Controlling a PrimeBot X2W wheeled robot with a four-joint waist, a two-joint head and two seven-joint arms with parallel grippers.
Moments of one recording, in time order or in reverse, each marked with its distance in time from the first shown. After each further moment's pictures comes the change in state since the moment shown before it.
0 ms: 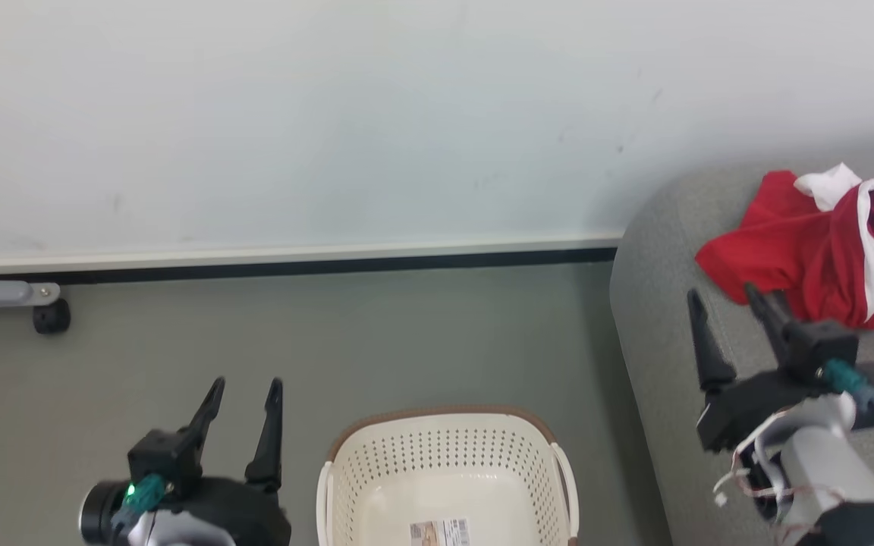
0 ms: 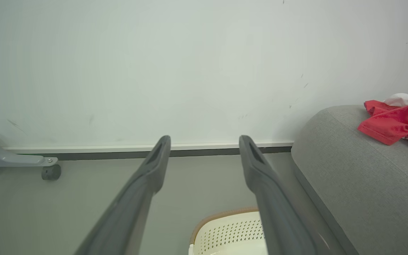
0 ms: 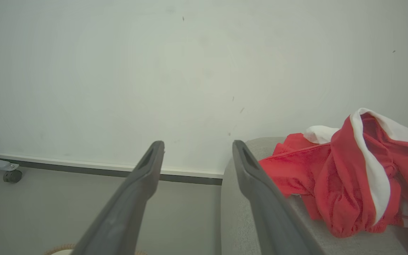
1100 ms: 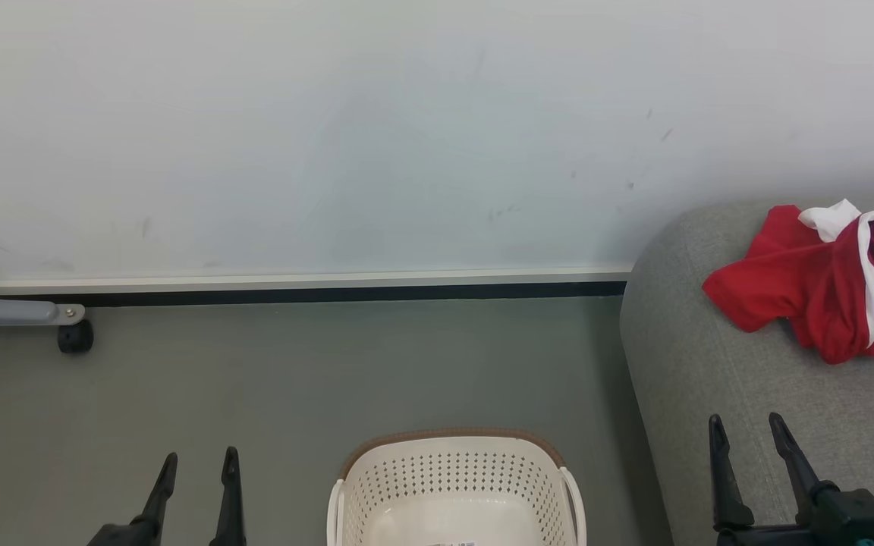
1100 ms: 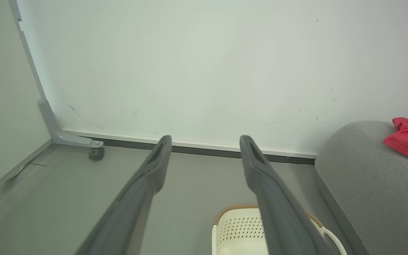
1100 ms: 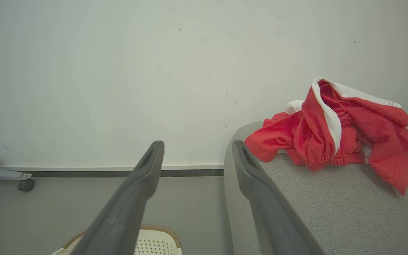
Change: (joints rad) left arm 0.296 -0.050 0.222 -0.192 0.128 0.001 0.000; right arm 0.536 0.052 -0.069 -0.529 -0.012 -0.156 0.000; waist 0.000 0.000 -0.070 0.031
